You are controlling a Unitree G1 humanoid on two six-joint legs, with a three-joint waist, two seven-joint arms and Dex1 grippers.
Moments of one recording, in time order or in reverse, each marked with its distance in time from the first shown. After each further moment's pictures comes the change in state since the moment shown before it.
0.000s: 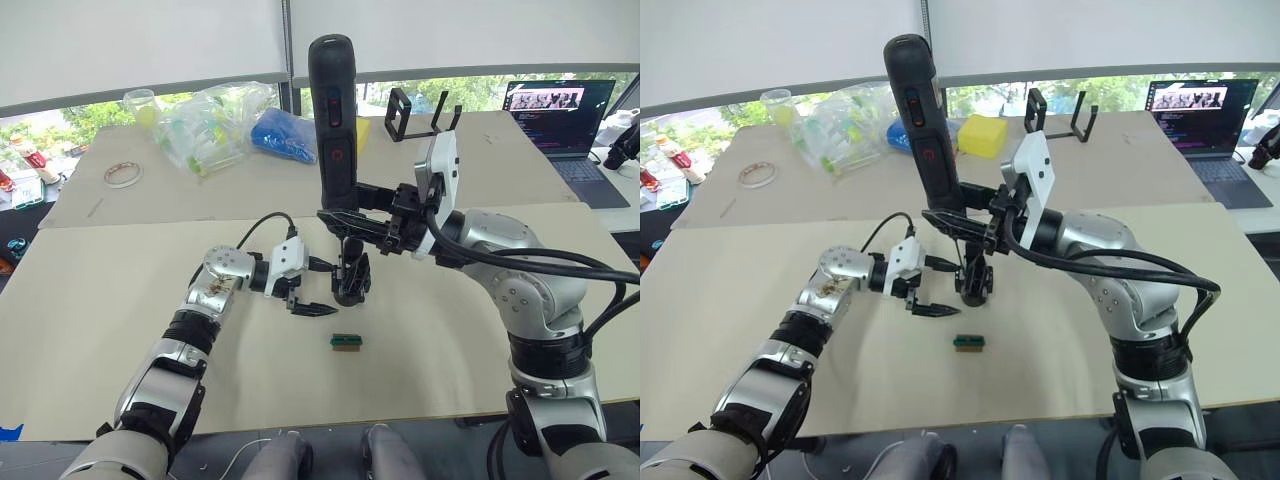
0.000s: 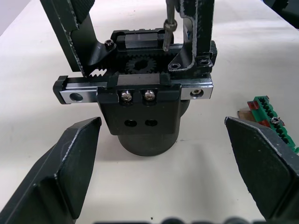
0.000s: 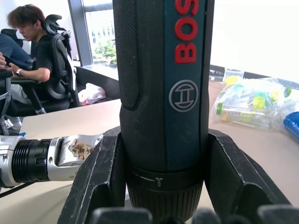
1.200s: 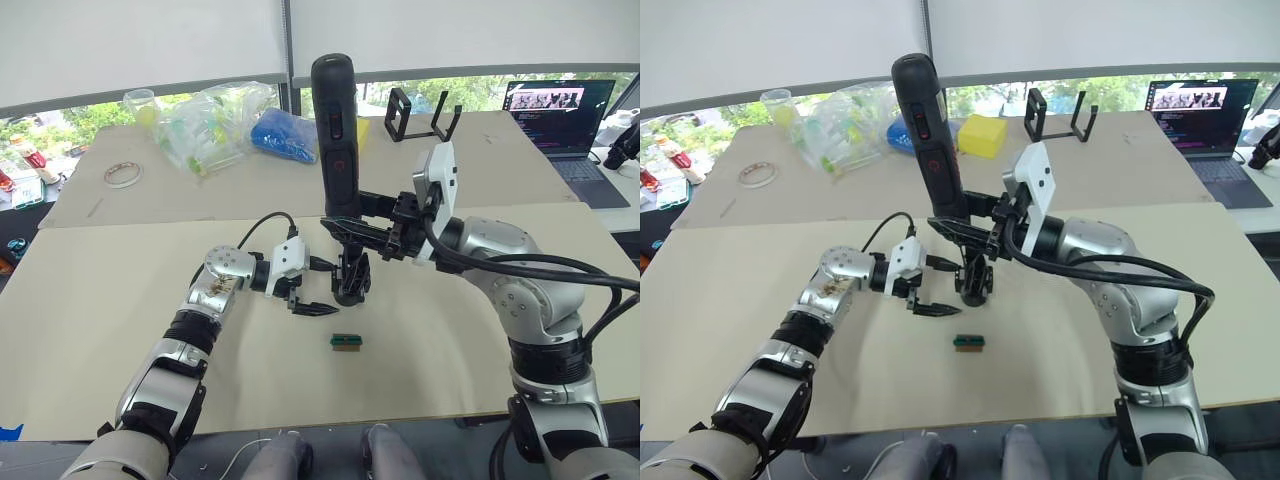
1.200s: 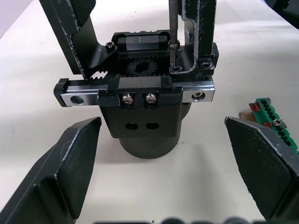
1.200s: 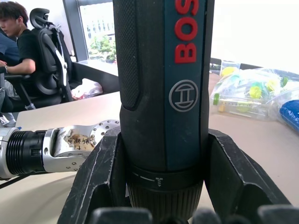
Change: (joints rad) left arm -0.001 -0.002 0.001 0.000 0.002 -0.001 0.005; right arm 0.021 0.005 0.000 0.000 -0.028 0.000 0.007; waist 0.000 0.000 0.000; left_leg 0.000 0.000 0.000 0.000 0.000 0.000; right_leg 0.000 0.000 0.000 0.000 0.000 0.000
